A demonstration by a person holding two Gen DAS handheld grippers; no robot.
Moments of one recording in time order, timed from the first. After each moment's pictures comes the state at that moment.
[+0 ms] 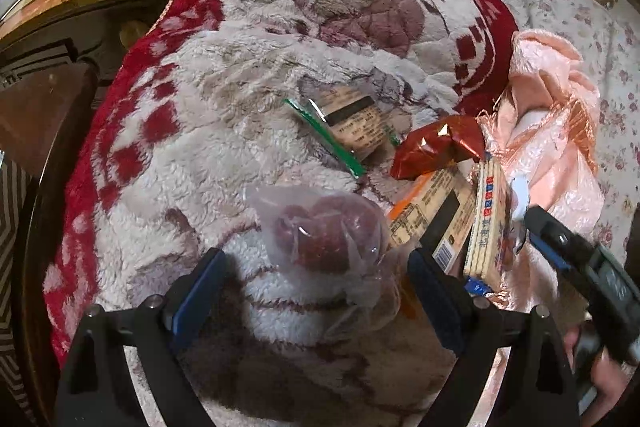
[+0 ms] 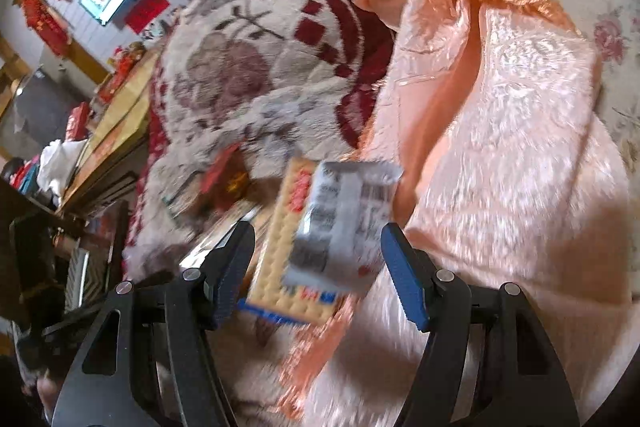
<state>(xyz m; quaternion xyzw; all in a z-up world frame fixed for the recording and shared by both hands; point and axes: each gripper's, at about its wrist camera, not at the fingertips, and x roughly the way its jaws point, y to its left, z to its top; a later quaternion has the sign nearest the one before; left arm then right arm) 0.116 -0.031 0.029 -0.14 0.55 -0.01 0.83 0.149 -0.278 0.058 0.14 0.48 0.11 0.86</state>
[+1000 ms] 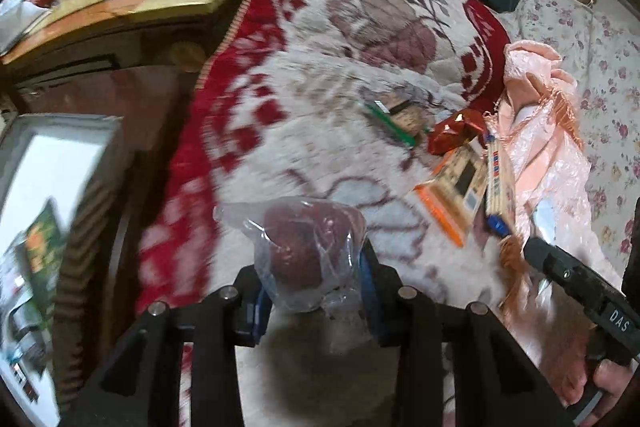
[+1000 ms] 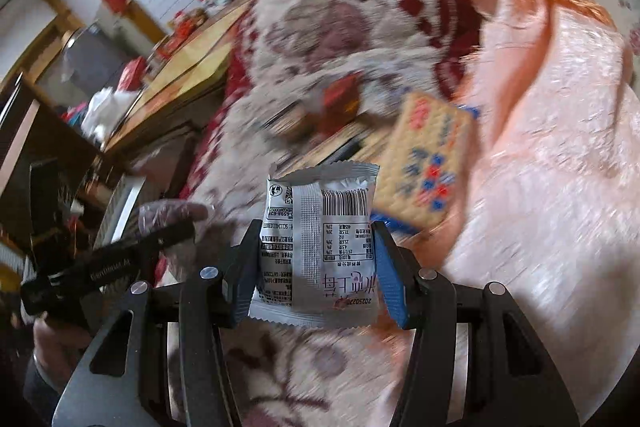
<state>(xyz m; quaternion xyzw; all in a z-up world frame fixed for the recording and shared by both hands) 0.032 0.026 0.059 -0.11 0.50 0.01 0.86 0.071 -0.220 0.069 0.10 0.47 0.23 0.84</state>
